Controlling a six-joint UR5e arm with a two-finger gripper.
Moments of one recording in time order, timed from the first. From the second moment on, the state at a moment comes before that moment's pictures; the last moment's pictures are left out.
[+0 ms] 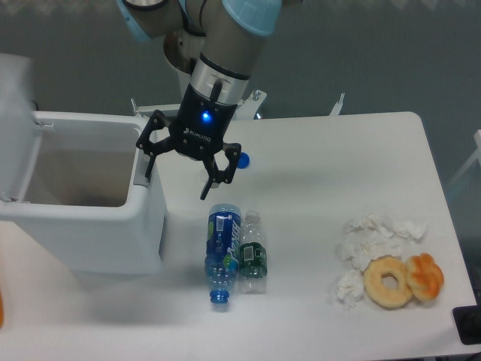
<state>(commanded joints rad) 2.45 -1.62 -1.74 -1.02 0.97 0.52</state>
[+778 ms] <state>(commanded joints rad) 2.51 -1.62 -1.63 -1.01 0.97 0.53</state>
